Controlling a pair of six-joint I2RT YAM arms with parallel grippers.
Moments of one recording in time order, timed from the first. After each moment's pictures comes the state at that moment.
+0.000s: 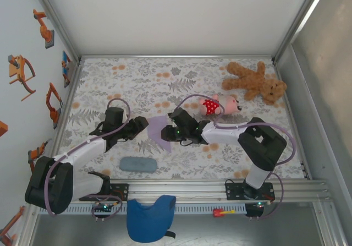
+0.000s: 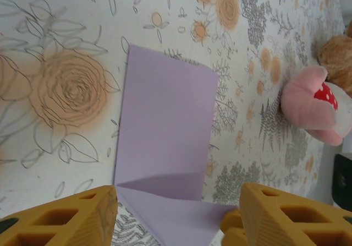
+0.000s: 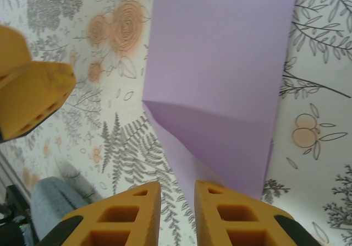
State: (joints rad) left arm -0.38 1.19 0.46 -0.07 0.38 -0.92; right arm 0.92 1.73 0.90 0.01 -0.24 0.83
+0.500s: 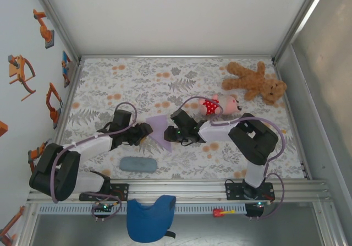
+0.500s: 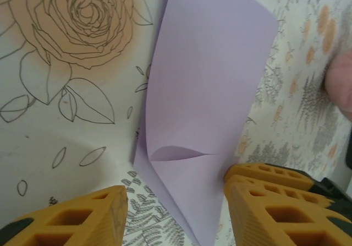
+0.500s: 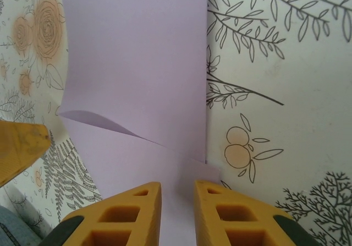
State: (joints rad) left arm -0.45 1.32 0.47 -0.08 0.39 -0.99; right arm 0.89 1.82 0.91 0.01 -0.23 0.85
